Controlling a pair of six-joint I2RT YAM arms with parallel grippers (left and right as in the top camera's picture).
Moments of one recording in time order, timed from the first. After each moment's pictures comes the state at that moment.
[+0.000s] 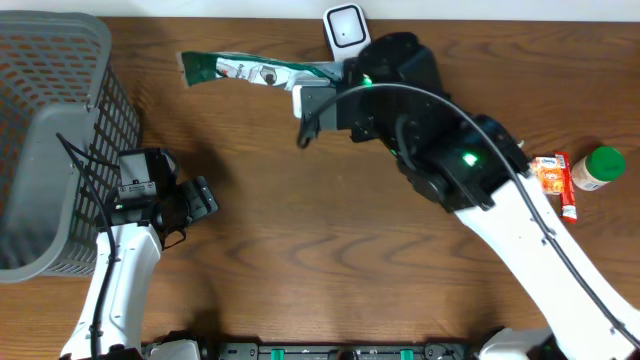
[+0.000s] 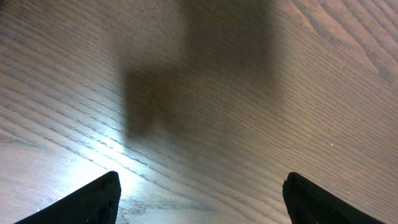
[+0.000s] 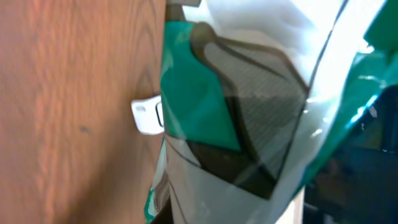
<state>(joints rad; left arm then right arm) 0.16 1.28 0.74 -0.63 0.12 -0.35 0.70 1.58 1.83 -0.83 0.26 -1.22</state>
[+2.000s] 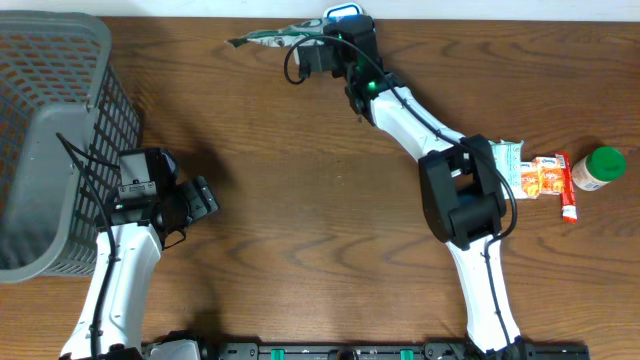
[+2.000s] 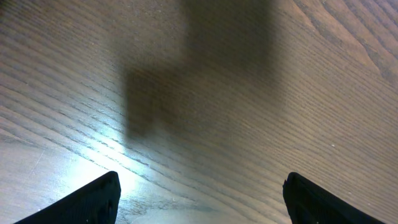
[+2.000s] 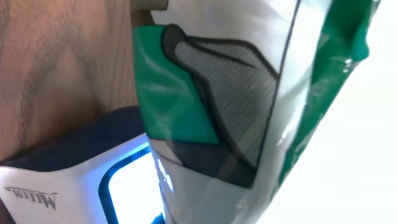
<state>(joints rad) 0.16 1.28 0.74 -0.63 0.12 -0.35 0.43 2.44 1.92 0.13 0.09 -1.48</state>
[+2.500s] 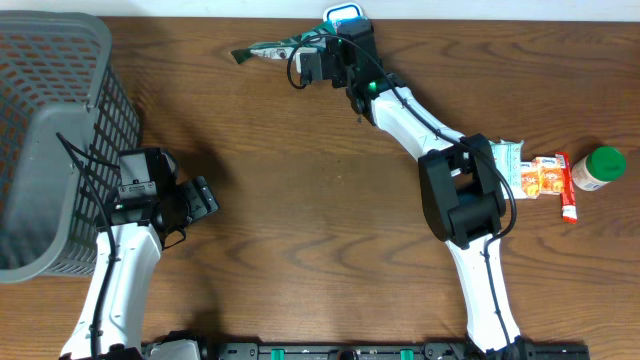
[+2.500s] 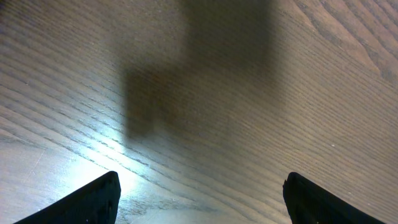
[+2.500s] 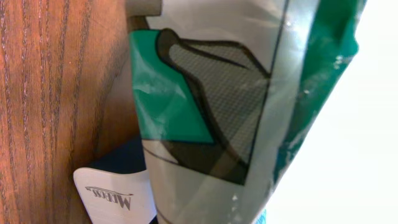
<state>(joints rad) 0.16 1.28 0.74 -0.63 0.12 -0.35 0.43 2.45 1.92 0.01 0.06 -1.39</state>
